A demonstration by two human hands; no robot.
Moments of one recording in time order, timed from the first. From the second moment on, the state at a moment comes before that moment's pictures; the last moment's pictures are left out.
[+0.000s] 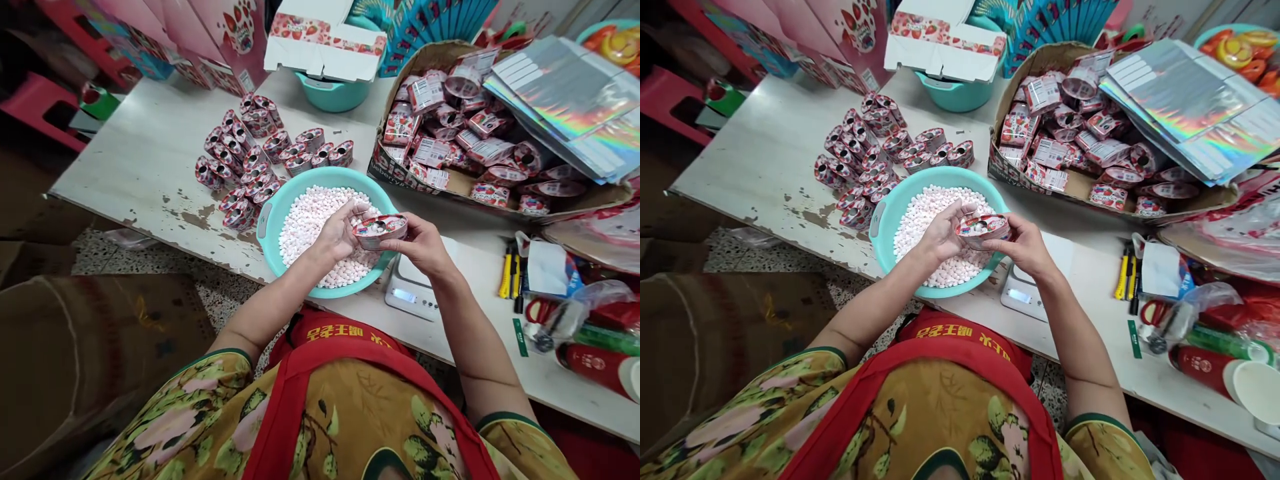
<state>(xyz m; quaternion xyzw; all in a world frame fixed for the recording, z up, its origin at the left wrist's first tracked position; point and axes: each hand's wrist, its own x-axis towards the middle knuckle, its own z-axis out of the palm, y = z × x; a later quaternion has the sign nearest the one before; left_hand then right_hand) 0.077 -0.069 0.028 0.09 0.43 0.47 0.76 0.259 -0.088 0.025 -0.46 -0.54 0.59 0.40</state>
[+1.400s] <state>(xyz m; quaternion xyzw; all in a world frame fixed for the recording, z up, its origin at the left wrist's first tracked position) 0.059 -0.063 0.025 0.14 0.47 0.44 0.75 0.375 -0.166 -0.062 -0.71 -0.47 0.30 0.43</state>
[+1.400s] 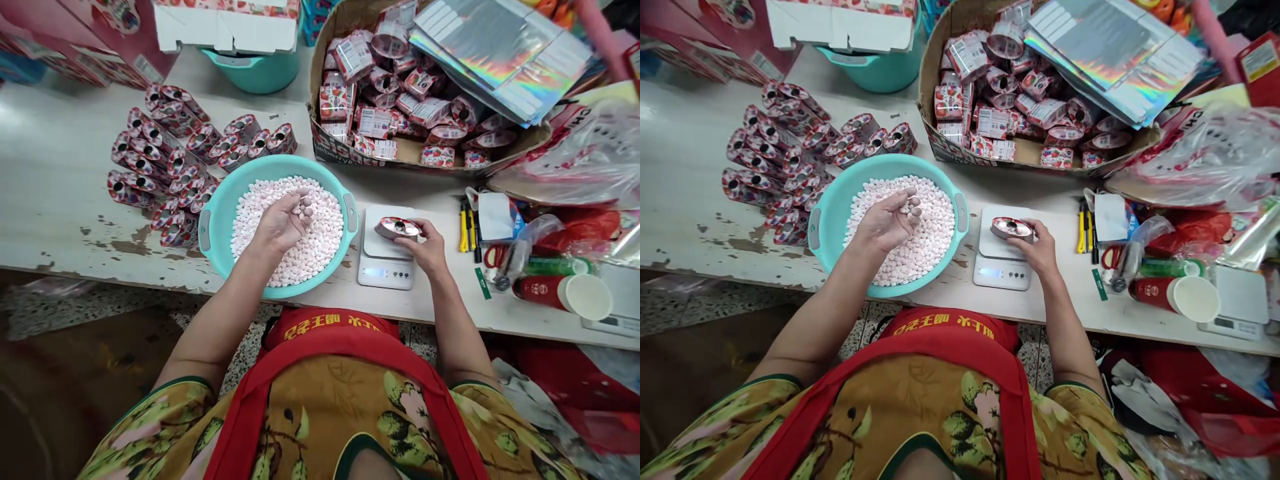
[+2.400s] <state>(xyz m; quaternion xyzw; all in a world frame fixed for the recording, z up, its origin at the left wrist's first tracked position) 0.066 -0.066 0.025 0.22 0.49 0.39 0.75 0.406 -0.215 -0.078 -0.71 -0.29 0.26 0.59</state>
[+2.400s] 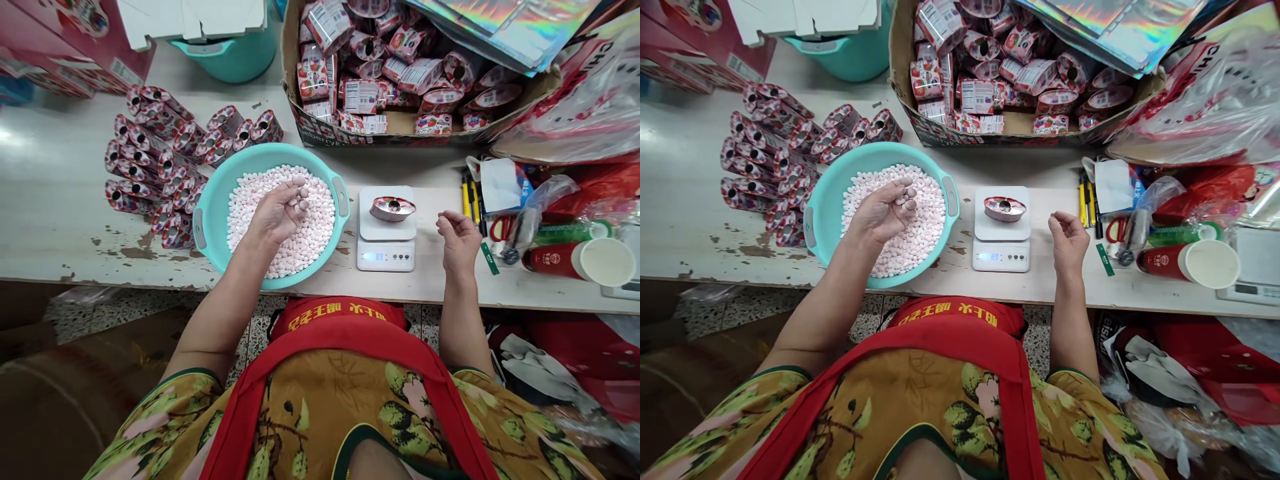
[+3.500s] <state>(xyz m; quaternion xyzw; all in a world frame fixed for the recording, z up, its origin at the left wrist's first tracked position) 0.104 -0.079 0.030 0.13 0.45 0.43 0.77 0.320 -0.110 0.022 -0.54 -0.49 0.54 0.42</state>
